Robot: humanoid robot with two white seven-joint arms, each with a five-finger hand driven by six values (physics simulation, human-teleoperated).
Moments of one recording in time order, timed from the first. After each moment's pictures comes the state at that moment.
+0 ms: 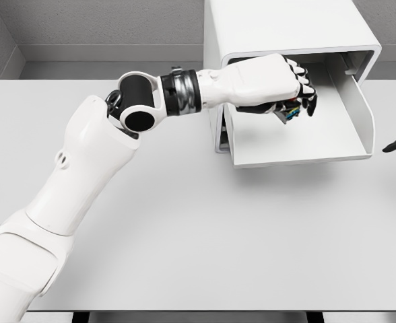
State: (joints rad) left arm -0.85 0.04 -0.57 -1.37 -0.60 -0.61 -0.55; right arm -0.71 -1.44 0.88 -1.50 -0.07 -0.61 0.55
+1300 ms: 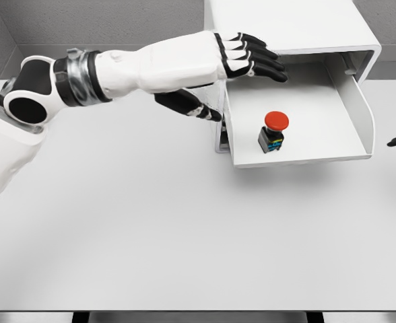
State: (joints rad) left arm -0.86 0.50 -0.60 -1.69 -0.02 -0.57 -0.56; right arm -0.70 -1.46 0.84 -1.52 -0.07 -0.61 0.55
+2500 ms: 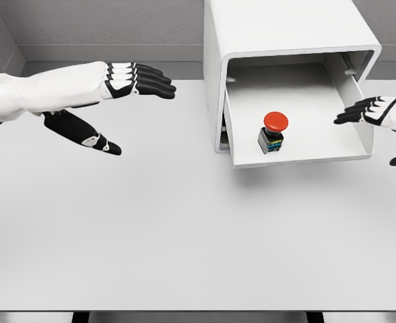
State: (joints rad) left arm -0.80 0.93 -0.68 -1.76 0.34 -0.61 -0.56; right arm -0.64 -1.35 0.71 -1.66 -0.08 -0.61 0.41
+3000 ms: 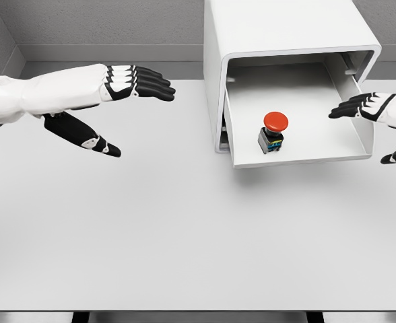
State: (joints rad) left arm -0.79 0.93 -0.68 -1.76 0.34 -0.61 -0.56; right arm -0.62 -1.34 0.72 -1.67 -0.12 -0.61 0.37
